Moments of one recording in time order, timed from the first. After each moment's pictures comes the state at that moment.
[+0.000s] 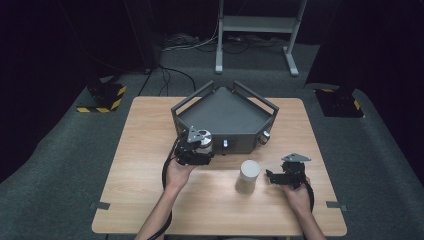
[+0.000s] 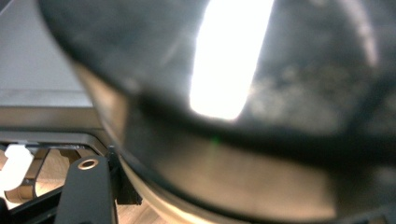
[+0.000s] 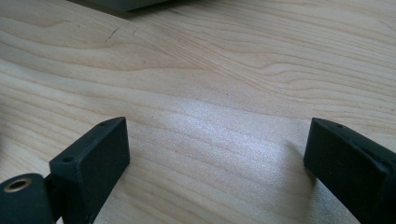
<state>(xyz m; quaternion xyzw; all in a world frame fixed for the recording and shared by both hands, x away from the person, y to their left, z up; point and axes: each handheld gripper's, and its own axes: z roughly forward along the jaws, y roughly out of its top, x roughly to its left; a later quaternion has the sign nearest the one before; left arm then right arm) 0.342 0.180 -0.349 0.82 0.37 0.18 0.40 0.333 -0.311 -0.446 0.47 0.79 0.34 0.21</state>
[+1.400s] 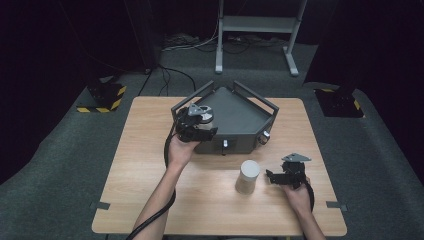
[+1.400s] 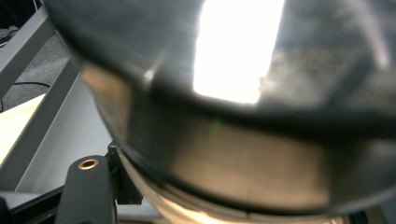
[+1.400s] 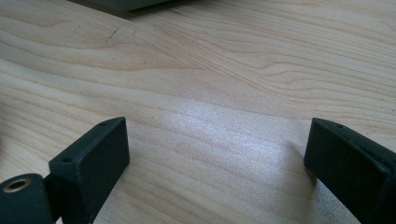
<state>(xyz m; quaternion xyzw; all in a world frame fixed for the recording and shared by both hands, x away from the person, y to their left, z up) 0.364 0.151 -0.336 0.70 0.46 0.21 0.51 0.334 -0.312 -0.447 0.47 0.79 0.34 0.21</state>
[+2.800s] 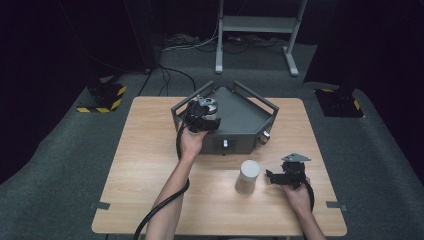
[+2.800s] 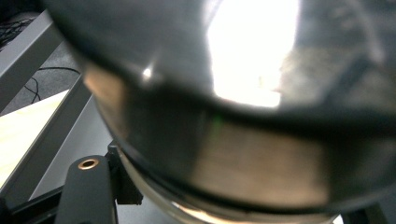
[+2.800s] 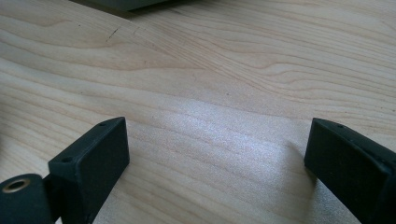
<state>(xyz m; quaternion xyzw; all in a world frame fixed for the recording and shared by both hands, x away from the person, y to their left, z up) 0.417 0.137 -0.317 0.78 0.44 0.23 0.38 0.334 -0.312 -0.446 0.47 0.79 0.34 0.21</state>
